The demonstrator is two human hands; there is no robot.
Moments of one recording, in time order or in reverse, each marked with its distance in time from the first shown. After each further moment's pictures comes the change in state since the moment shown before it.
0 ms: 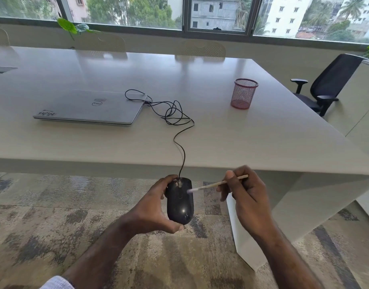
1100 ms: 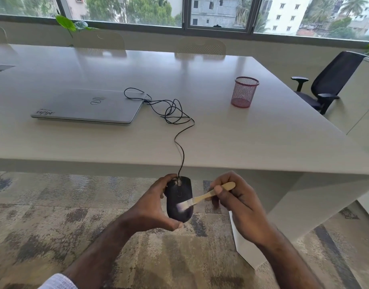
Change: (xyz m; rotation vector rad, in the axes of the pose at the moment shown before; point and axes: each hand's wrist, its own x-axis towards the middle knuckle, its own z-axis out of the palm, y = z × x) left_hand 0.008 -0.011 0.000 0.009 0.010 -0.041; right_hand -0.005 0.004 0.000 0.082 -0.309 0.004
